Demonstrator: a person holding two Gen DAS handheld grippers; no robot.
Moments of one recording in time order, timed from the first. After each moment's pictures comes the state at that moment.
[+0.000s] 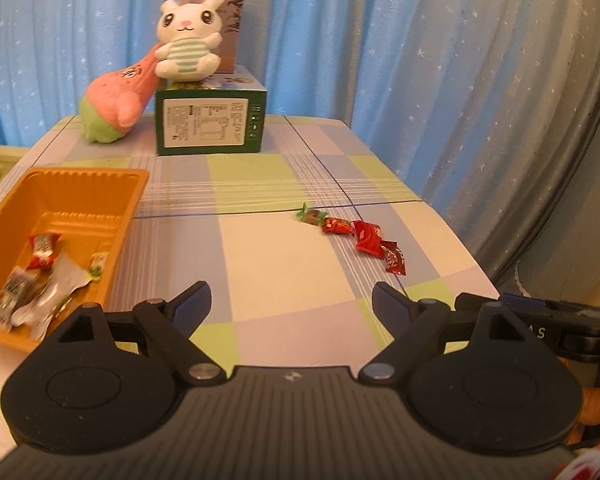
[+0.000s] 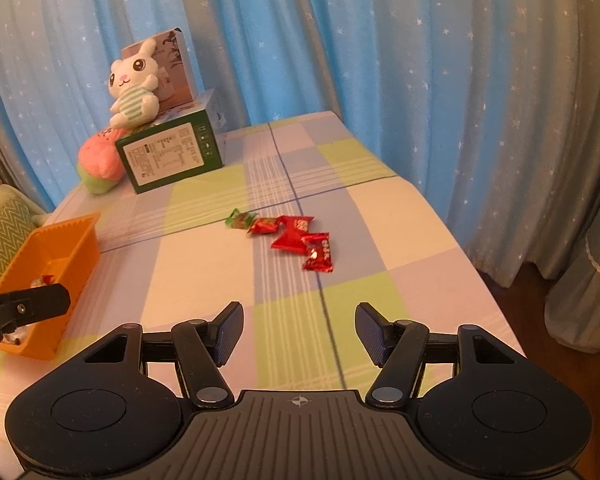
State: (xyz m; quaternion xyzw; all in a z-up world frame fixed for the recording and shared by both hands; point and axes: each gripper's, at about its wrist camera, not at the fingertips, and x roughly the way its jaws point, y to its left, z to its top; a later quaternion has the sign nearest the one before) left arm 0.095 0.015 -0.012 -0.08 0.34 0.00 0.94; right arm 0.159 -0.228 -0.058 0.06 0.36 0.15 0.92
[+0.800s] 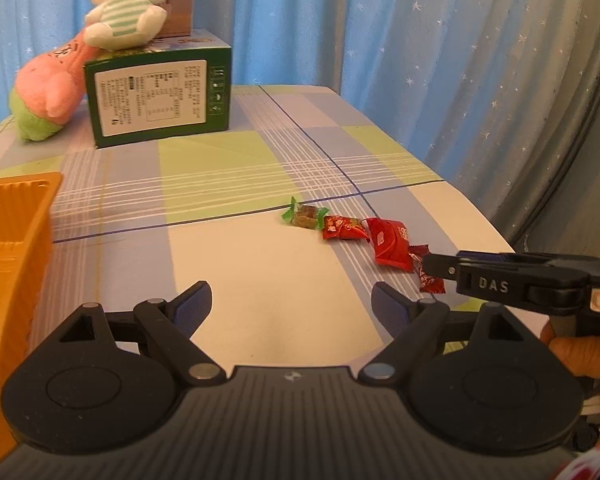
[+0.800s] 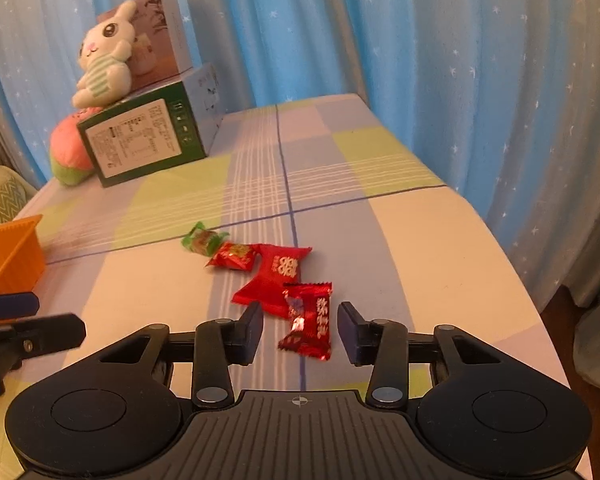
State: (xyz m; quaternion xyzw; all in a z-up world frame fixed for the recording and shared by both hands) left arm 0.214 0.008 -0.087 -0.06 0.37 -0.04 0.93; right arm 0.297 -0.204 -0.133 0.04 0.37 0.20 0.91
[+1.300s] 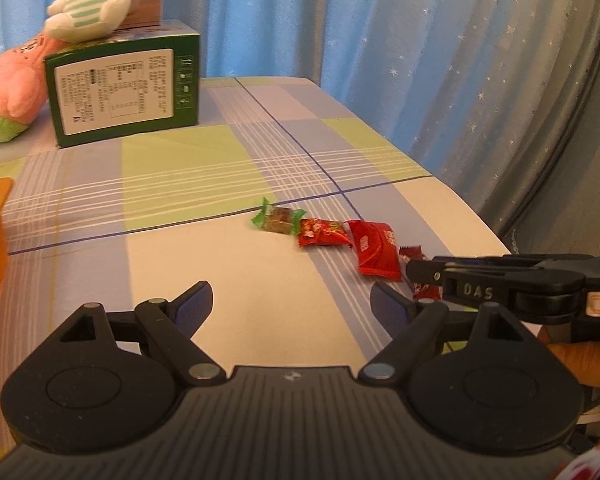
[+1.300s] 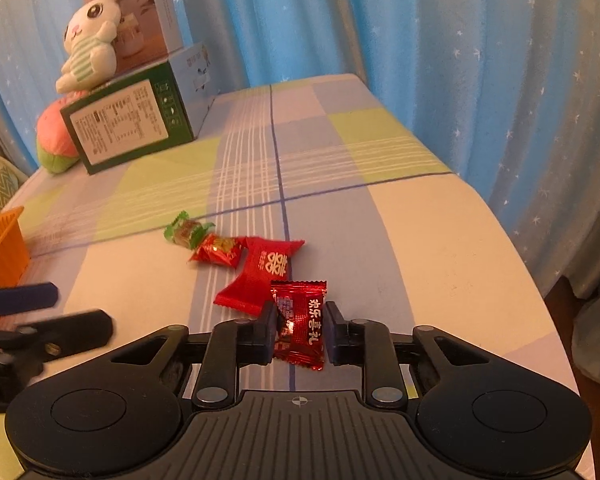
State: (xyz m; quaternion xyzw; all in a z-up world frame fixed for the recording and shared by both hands) left arm 0.245 -0.008 -0.103 -0.06 0.37 -0.07 0.92; right arm 0.312 -0.206 -0.137 0.04 0.39 0.19 0.90
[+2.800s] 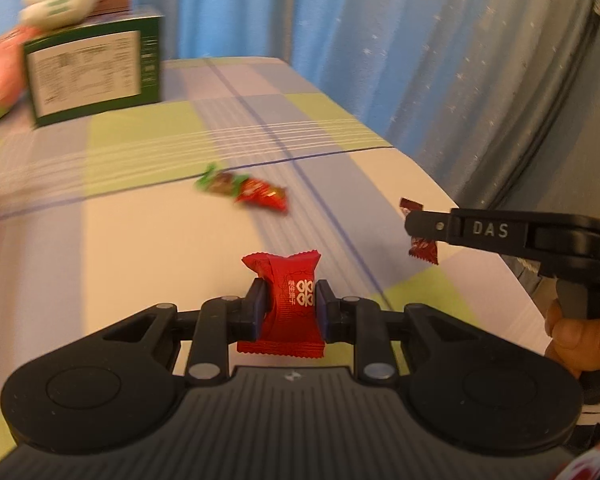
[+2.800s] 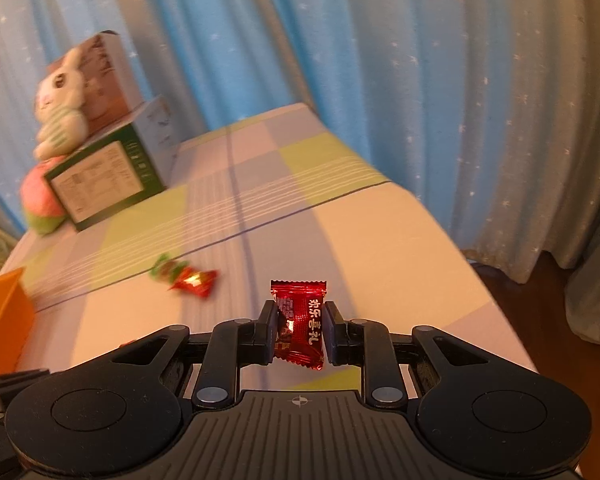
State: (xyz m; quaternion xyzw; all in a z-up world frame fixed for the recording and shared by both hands) left arm 0.207 -0.039 -0.099 -0.07 0.39 -0.08 0.91; right arm 0.270 -0.238 -0.109 0.11 0.37 0.15 0.91
